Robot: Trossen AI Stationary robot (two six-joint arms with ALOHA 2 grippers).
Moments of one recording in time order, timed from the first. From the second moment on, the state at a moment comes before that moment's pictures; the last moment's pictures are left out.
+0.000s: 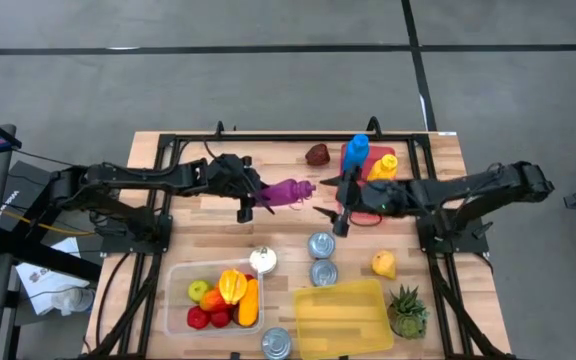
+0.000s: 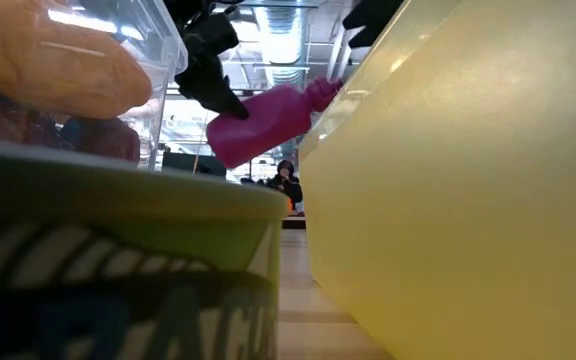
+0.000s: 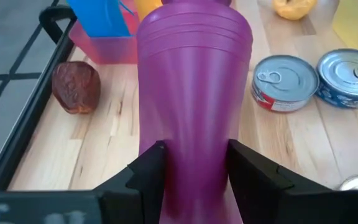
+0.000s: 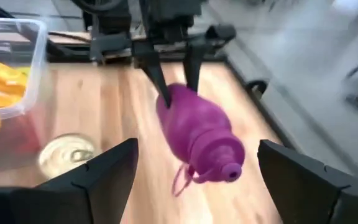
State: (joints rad) left arm 0.22 1.30 0.83 -0.15 0.02 0.23; right arm 0.14 1.22 0.97 -0.20 0.43 0.02
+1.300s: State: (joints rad) left arm 0.21 1.30 0.83 -0.13 0.04 0.28; right arm -0.08 1.43 0.99 -0.12 0.15 0.05
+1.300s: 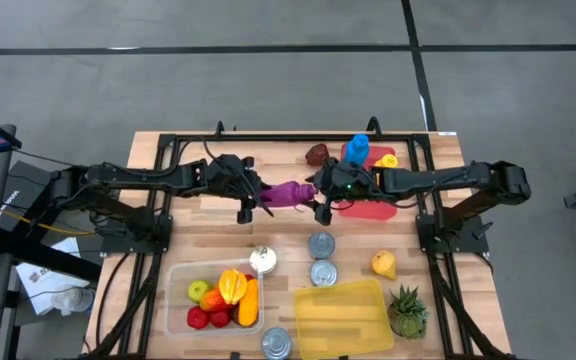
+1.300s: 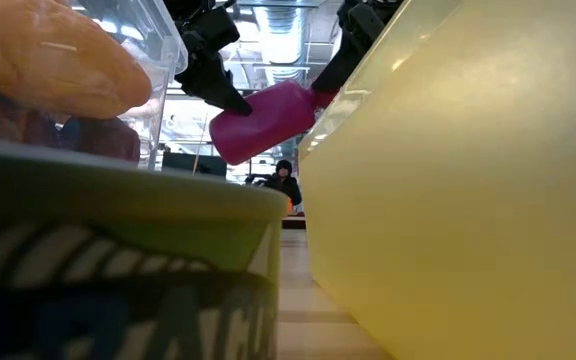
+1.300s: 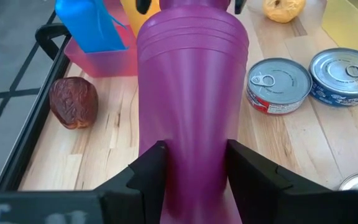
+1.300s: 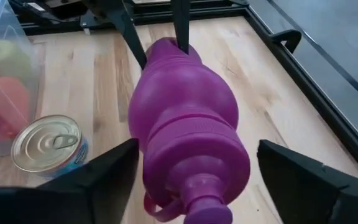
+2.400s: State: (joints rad) left arm 0.20 0.87 0.66 -0.01 0.11 0.22; right arm 0.05 1.43 1.27 -0.62 0.24 0.11
